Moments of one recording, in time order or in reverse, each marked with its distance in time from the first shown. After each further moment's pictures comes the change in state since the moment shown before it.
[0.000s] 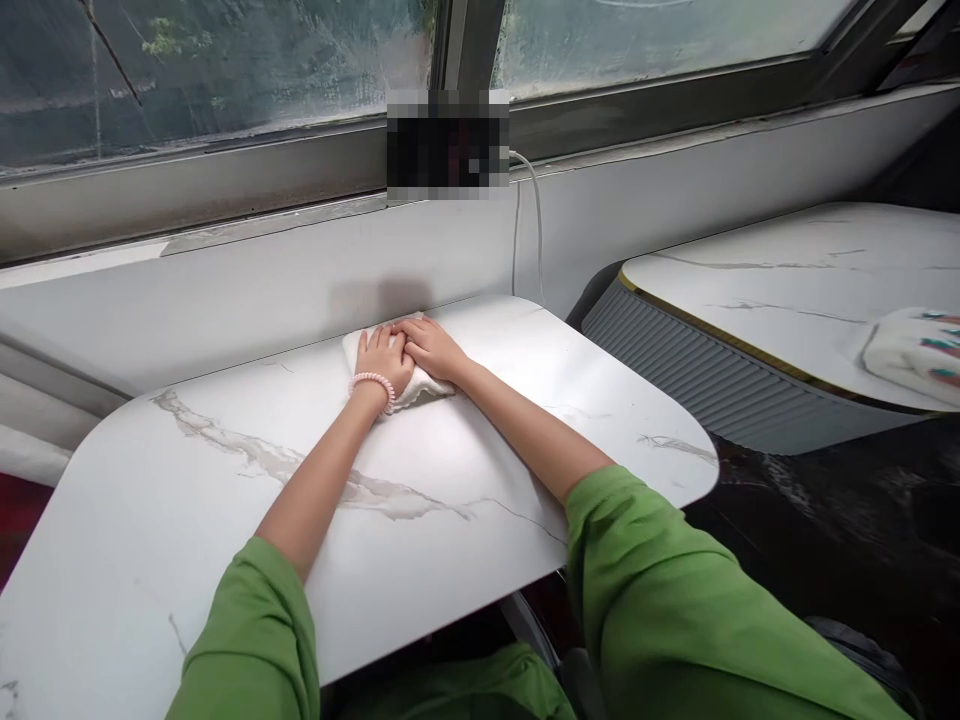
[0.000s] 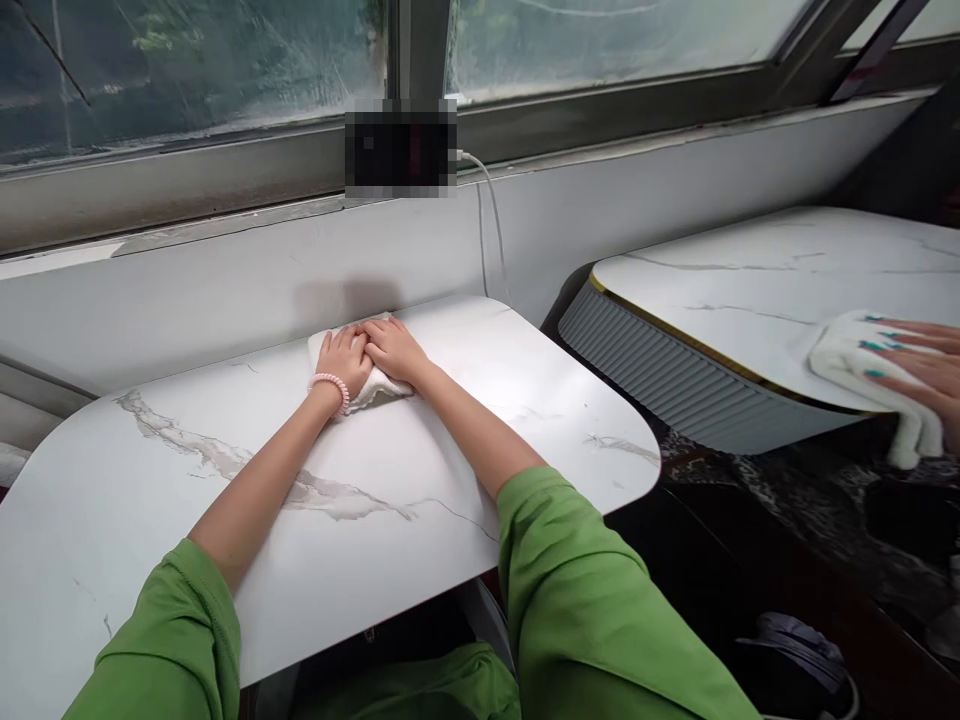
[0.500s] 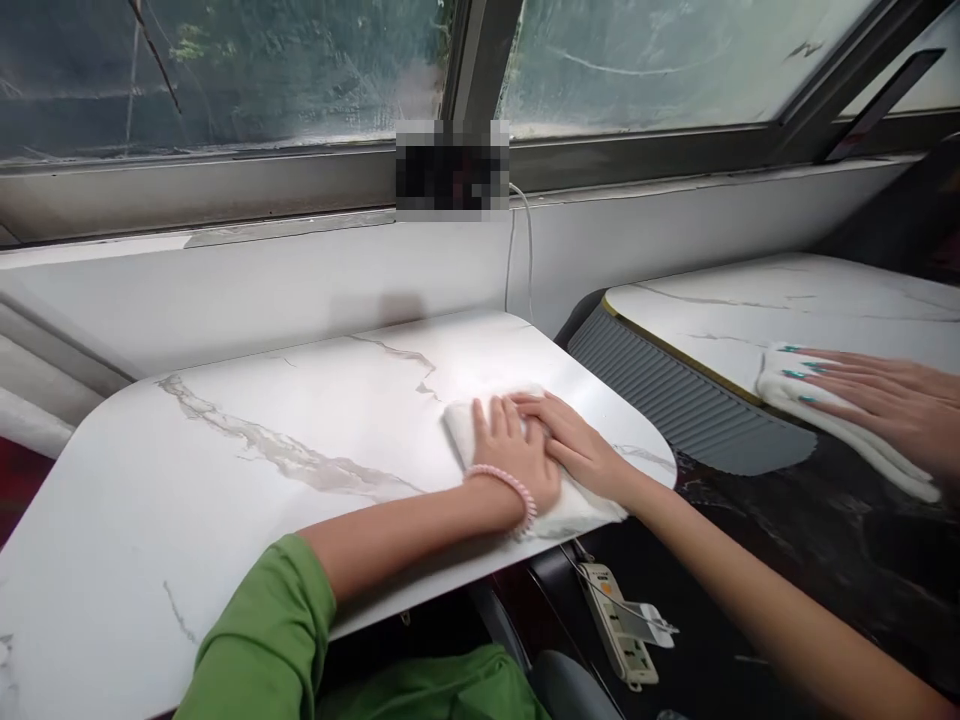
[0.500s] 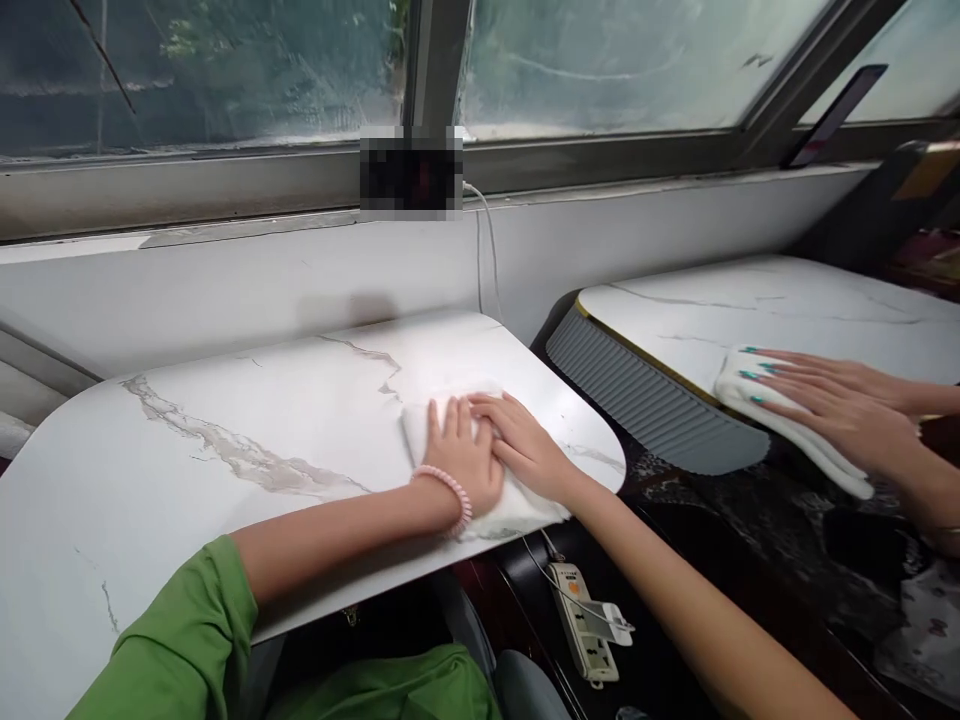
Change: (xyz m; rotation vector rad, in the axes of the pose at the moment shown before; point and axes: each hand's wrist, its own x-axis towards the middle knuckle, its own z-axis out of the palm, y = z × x) left_hand -0.106 0.168 0.000 -0.094 -0.121 0.275; right_hand -0.208 -0.009 -0.095 0.031 -0.010 0.049
